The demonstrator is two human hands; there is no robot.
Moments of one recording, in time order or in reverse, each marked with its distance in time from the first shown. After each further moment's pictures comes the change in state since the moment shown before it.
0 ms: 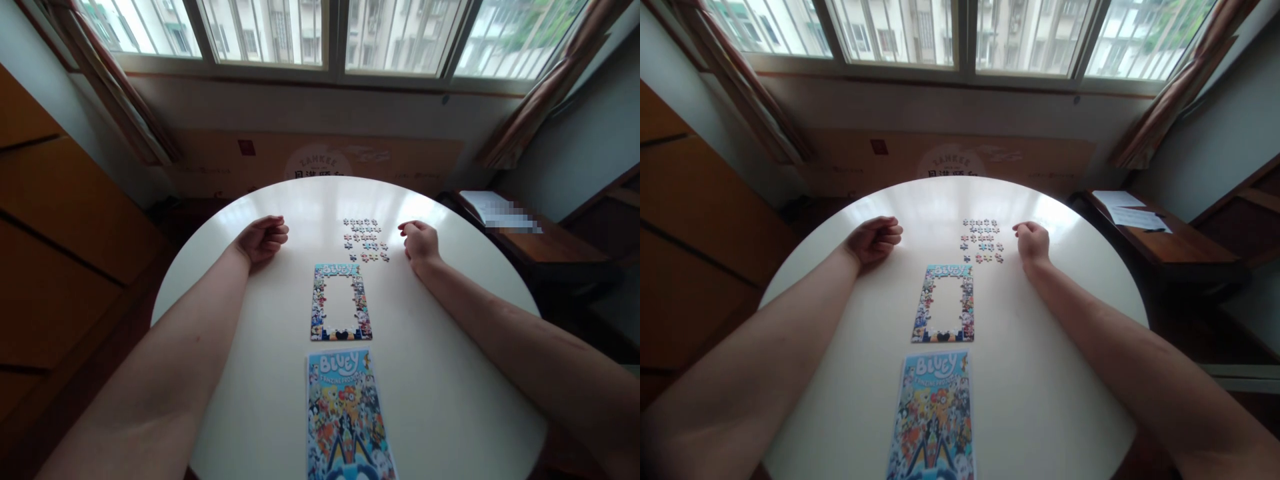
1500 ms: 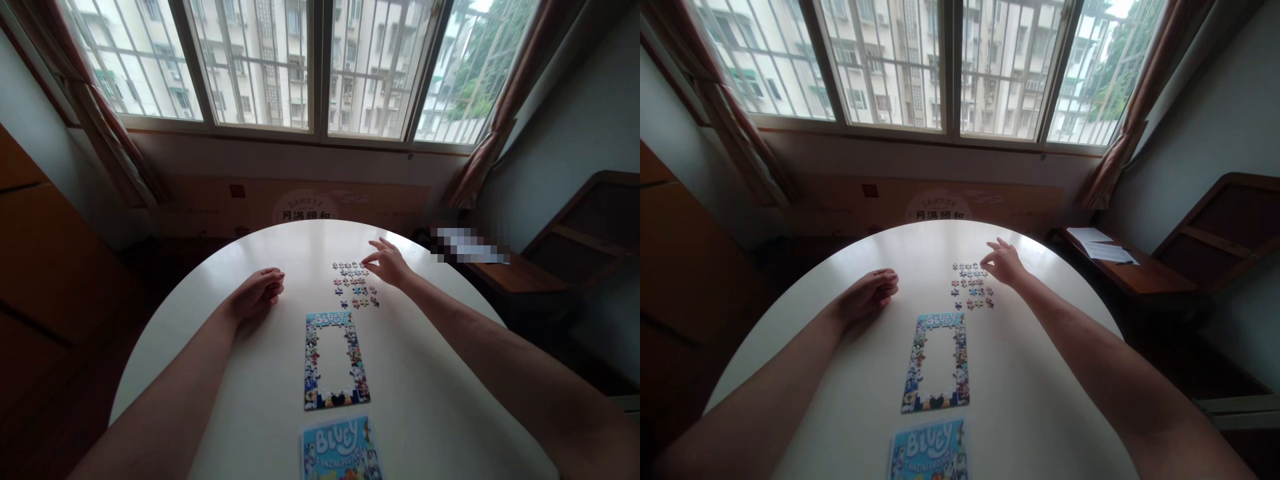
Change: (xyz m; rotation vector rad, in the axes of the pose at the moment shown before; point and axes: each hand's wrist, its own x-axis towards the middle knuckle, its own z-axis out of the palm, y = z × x) left_hand -0.002 -0.014 0.003 0.463 0.032 0.208; right_hand 0.057 -0.023 0.018 -0.815 -0.373 -0.560
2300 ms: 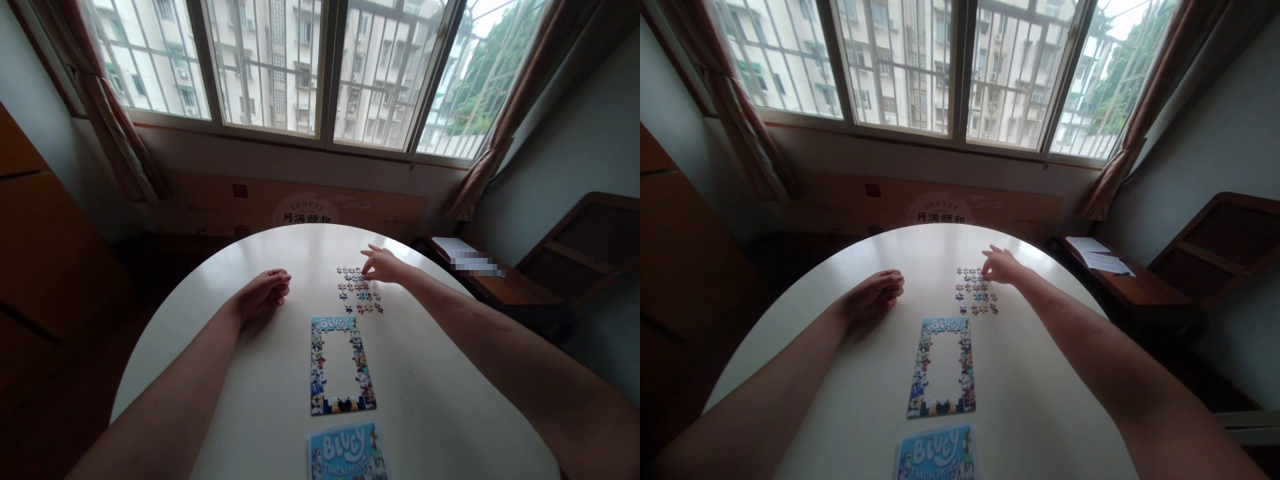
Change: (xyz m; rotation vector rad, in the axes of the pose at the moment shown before) left_hand -0.001 0.001 -0.003 -0.075 -0.061 -0.004; right_hand 0.036 -0.012 -0.013 -0.250 -0.433 -0.119
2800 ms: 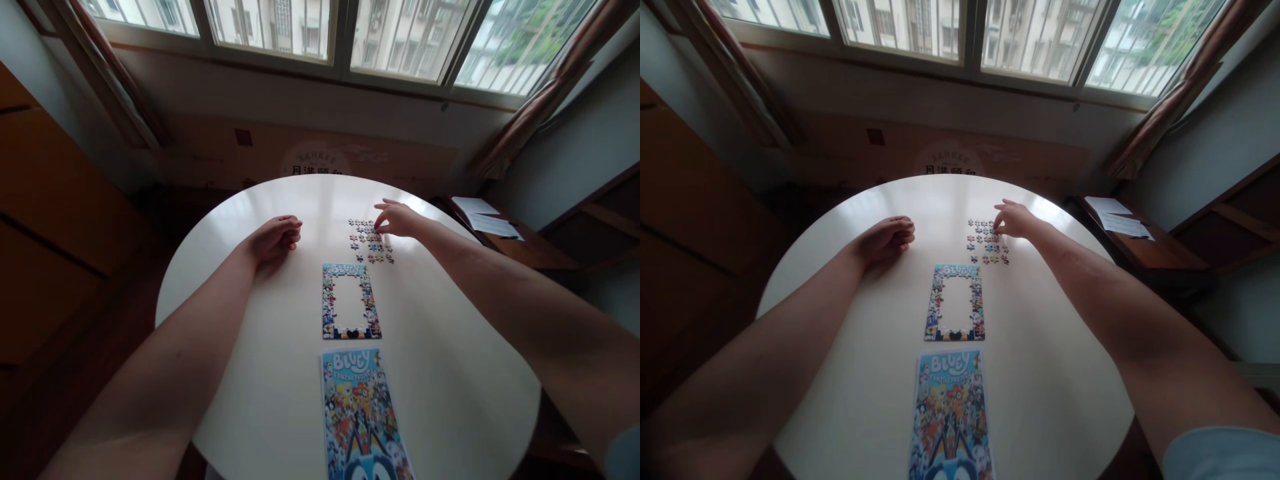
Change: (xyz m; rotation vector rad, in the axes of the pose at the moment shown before) left_hand 0.007 -0.004 0.004 -0.012 -0.030 0.005; right_hand -0.002 0.016 0.010 0.000 -0.005 -0.018
